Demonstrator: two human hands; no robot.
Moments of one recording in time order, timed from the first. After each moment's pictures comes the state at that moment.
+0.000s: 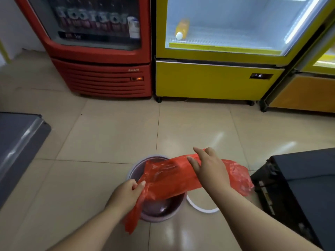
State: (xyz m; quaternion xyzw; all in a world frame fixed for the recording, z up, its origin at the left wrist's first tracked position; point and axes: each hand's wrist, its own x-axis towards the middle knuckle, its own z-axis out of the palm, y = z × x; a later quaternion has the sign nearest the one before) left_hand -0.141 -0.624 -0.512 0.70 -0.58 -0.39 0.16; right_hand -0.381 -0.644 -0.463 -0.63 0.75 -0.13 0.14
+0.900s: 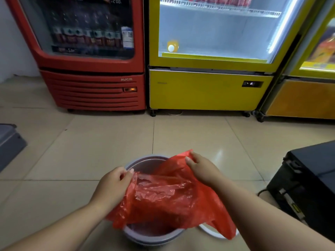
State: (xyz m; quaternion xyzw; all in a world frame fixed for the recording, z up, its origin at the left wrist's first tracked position) left_hand -0.123 -0.666 -0.644 0.64 -0.64 -0.26 0.34; right_hand -0.380 -0.678 -0.617 -0.61 0.72 -0.15 0.28
